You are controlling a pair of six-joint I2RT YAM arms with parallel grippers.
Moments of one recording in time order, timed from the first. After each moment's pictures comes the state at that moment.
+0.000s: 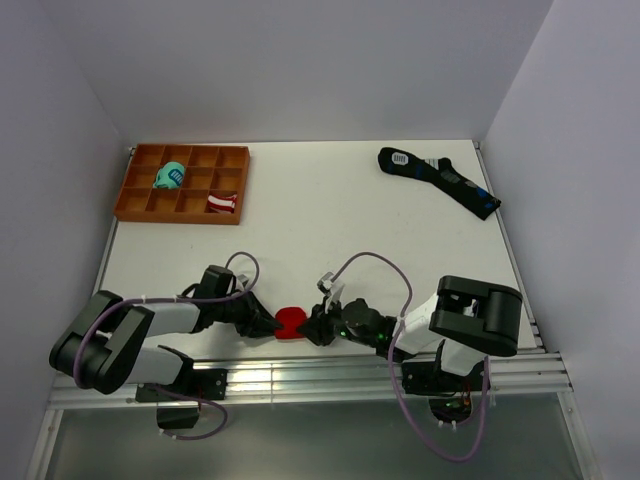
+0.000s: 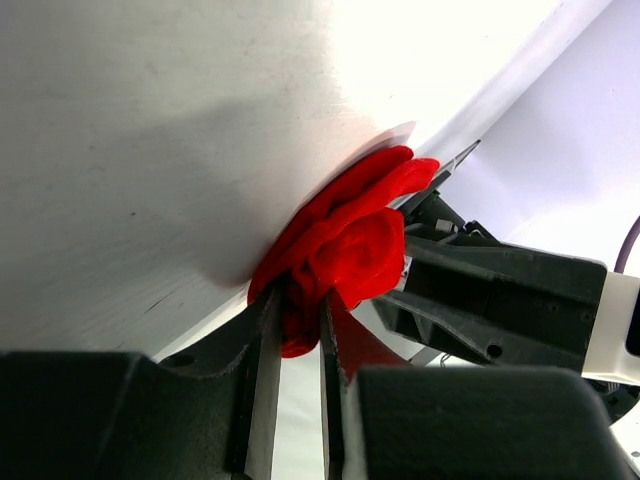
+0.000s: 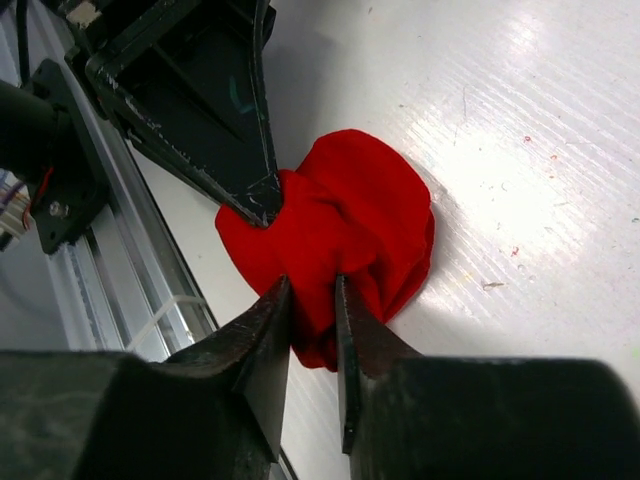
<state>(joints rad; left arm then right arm) -0.44 1.35 0.23 0.15 0.73 -1.23 1.19 1.59 0.24 0.99 0.07 0.57</state>
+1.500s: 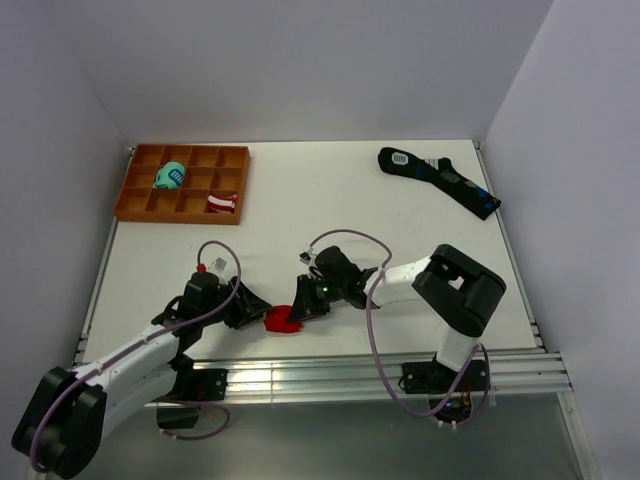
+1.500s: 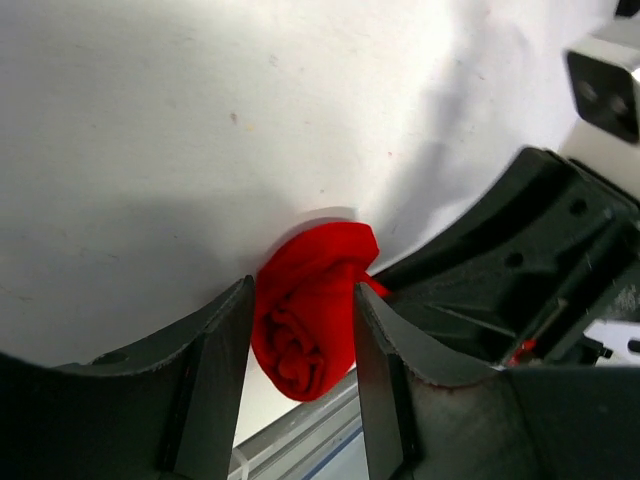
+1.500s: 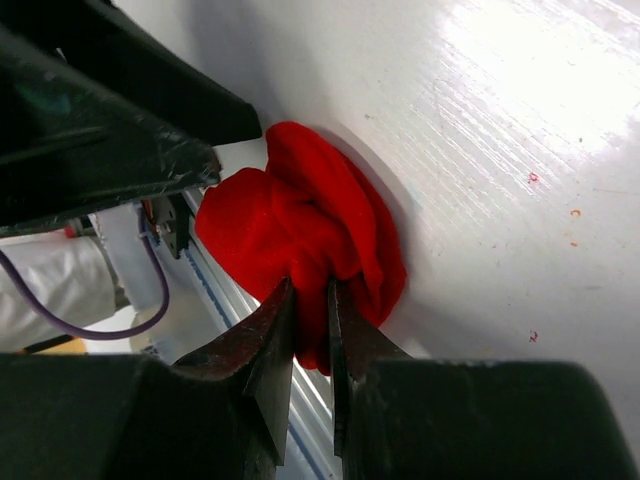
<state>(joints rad) -0.45 0.91 0.16 0.03 0.32 -1.07 0.89 1.73 0.67 0.30 -0.50 0.84</state>
